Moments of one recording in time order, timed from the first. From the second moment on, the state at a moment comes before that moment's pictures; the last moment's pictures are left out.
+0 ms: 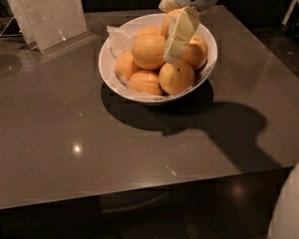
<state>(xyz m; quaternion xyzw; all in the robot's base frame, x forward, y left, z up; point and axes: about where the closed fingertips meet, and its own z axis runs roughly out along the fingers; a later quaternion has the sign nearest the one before) 0.600 -0.040 0.988 -0.69 0.67 0.13 0.24</state>
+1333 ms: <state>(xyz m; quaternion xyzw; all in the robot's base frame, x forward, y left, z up) 0.611 -0.025 0.983 -0.70 0.66 0.13 0.25</state>
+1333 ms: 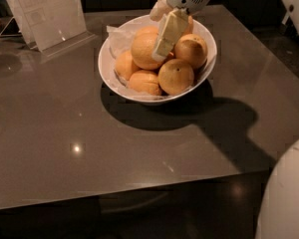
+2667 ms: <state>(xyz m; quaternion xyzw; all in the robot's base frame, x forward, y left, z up) 0.626 -0.006 0.947 -0.69 0.66 0.18 0.23</state>
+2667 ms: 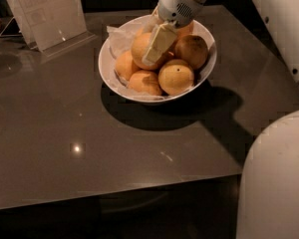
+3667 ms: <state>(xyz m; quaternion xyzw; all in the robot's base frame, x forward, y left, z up) 0.624 -0.006 0.929 -0.68 0.67 0.20 0.21</state>
